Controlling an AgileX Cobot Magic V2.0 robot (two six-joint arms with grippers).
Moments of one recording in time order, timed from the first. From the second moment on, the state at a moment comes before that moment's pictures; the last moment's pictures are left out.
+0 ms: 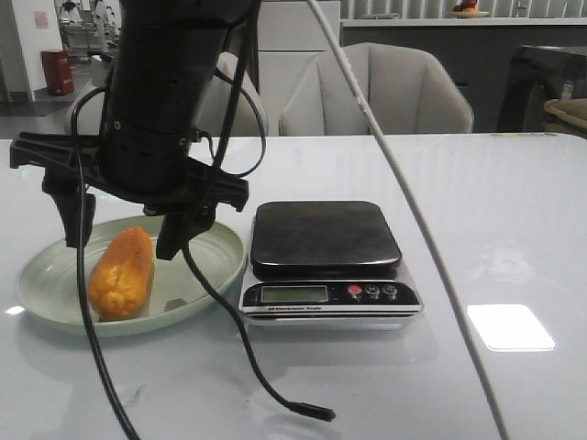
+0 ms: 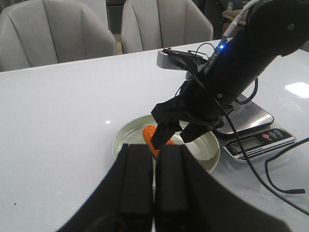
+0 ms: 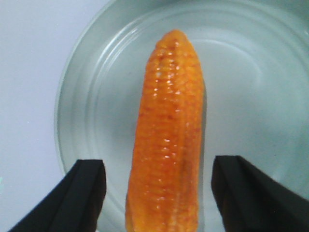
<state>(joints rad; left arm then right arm) -0.46 0.02 -0.38 0.11 0.63 -0.11 0.84 2.18 -1.78 0.02 0.65 0.72</state>
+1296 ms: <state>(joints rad) -0.46 0.02 -0.38 0.11 0.63 -0.11 0.56 1.30 -1.23 0.02 0.95 0.12</state>
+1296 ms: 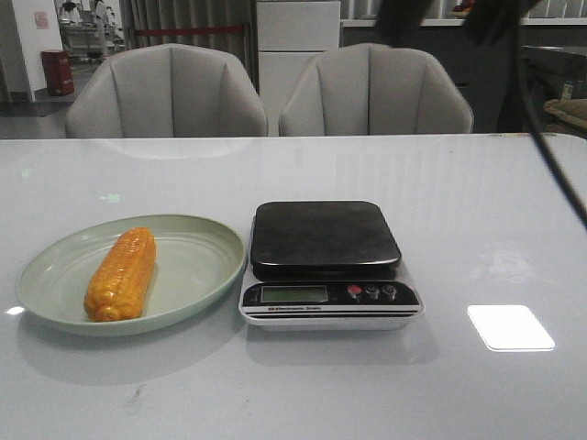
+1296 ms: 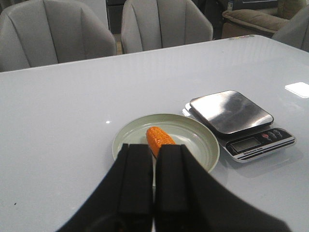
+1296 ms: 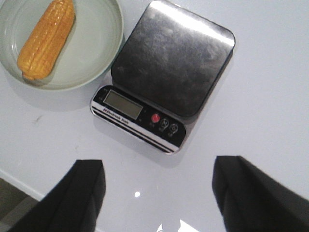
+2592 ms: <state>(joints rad) -0.46 0.02 -0.38 0.11 0.63 -0.11 0.56 0.03 -0.21 0.02 0.33 0.11</state>
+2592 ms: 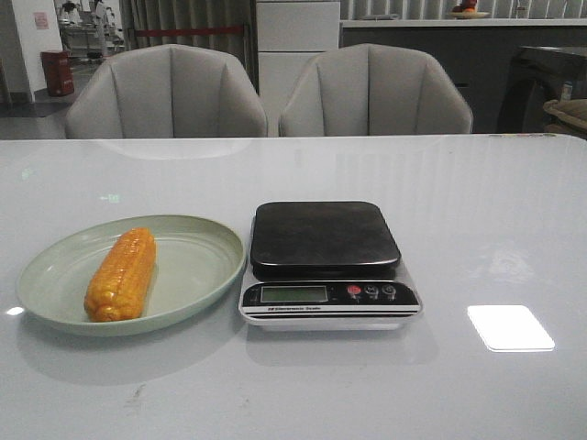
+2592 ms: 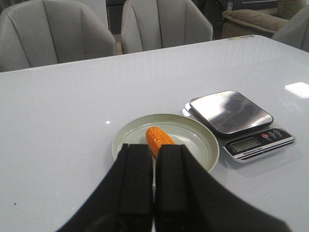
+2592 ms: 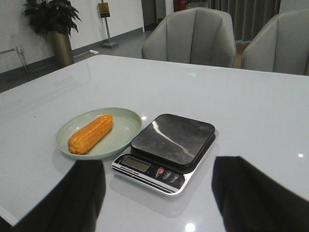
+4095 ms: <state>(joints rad) -0.19 0.02 -0.03 0.14 0.13 -0.11 0.56 0.02 -0.19 -0.01 0.31 0.11</state>
